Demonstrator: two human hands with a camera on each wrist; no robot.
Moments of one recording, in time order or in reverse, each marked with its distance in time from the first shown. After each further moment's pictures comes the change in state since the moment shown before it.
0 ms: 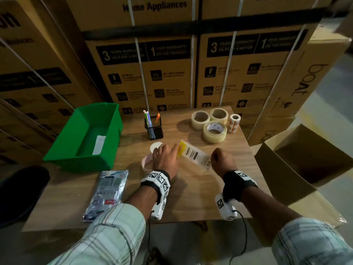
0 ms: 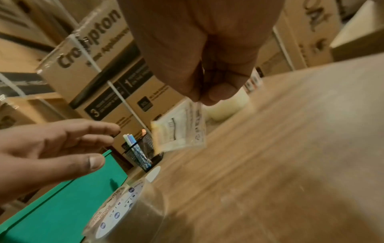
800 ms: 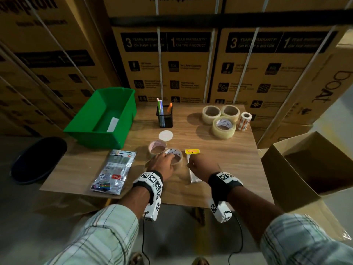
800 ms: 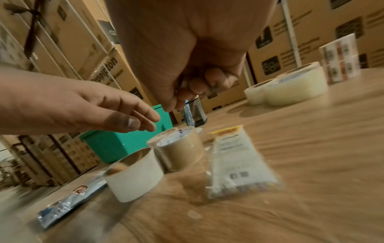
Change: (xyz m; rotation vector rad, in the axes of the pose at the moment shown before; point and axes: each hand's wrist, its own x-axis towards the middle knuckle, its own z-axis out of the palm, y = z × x) left_hand -0.062 -0.017 0.022 -0.226 -0.176 -0.130; right_hand -0.049 -0.036 0.031 -0.294 -0.302 -0.405
